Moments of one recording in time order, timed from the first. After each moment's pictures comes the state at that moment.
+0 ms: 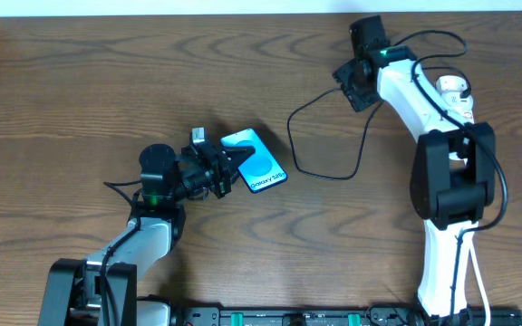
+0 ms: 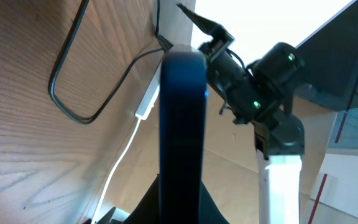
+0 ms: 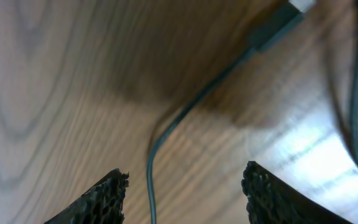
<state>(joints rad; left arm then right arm) -0.11 1.45 0.40 0.75 0.91 -1.69 0.22 2.26 1.81 -0.72 0.00 1.24</state>
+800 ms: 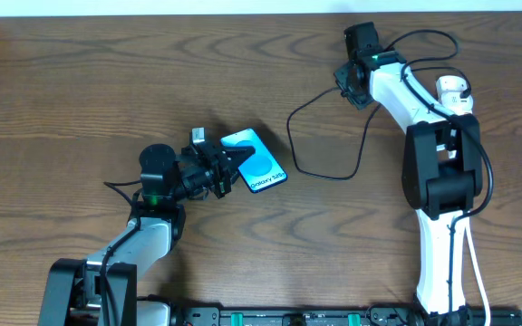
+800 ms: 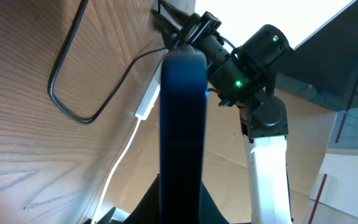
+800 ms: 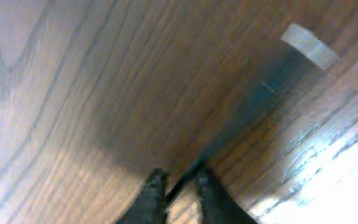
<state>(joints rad) -0.11 1.45 0.40 0.75 0.91 -1.69 0.23 2.36 1.84 -0.63 0.09 1.16</state>
